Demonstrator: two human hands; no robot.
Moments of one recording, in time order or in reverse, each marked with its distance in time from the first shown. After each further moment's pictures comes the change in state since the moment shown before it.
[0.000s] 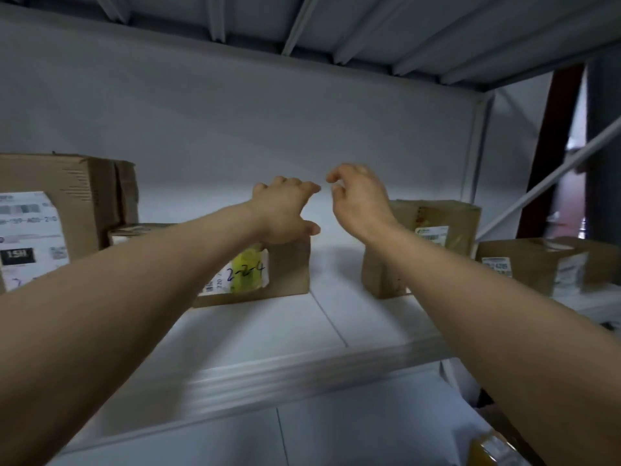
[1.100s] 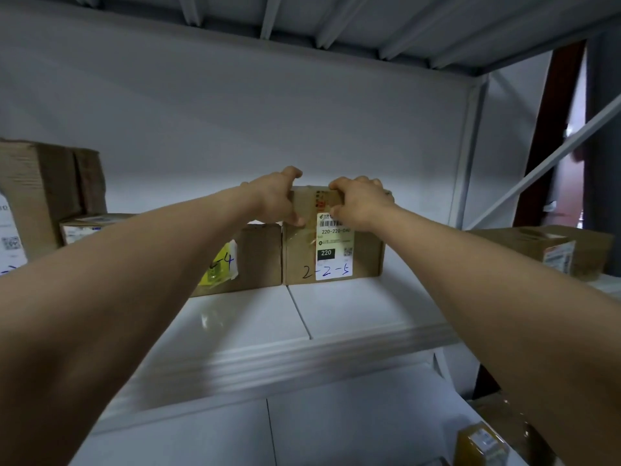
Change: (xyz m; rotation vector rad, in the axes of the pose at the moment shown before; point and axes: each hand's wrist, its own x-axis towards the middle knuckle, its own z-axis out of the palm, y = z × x) left_hand 0.054 0.015 0.030 -0.315 -0.115 -0.172; right_hand 0.012 0.069 -0.004 -0.182 -0.385 0.142
